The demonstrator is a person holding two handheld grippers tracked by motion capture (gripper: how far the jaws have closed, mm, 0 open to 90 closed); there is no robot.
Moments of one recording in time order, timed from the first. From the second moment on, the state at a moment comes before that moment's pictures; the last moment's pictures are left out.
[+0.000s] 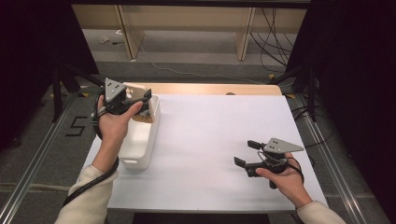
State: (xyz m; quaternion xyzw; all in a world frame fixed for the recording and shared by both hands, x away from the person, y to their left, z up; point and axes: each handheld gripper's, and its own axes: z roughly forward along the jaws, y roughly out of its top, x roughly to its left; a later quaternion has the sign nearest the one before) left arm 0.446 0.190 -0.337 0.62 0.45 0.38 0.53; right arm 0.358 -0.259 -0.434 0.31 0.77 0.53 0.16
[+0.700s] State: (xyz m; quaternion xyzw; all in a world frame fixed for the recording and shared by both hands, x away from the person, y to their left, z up) left arm 0.449 0.194 -0.342 0.62 0.45 0.38 0.52; right arm 0.358 -0.259 -0.434 0.31 0.77 0.53 0.16
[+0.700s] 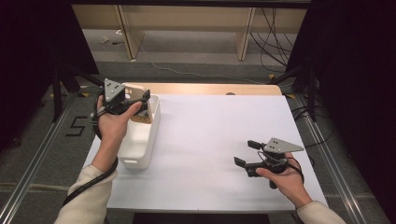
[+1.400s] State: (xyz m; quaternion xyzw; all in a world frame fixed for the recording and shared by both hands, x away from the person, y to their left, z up) left arm 0.454 0.196 -0.342 0.62 0.46 0.38 0.51; right arm 0.358 -0.259 -0.434 0.31 0.77 0.53 0.16
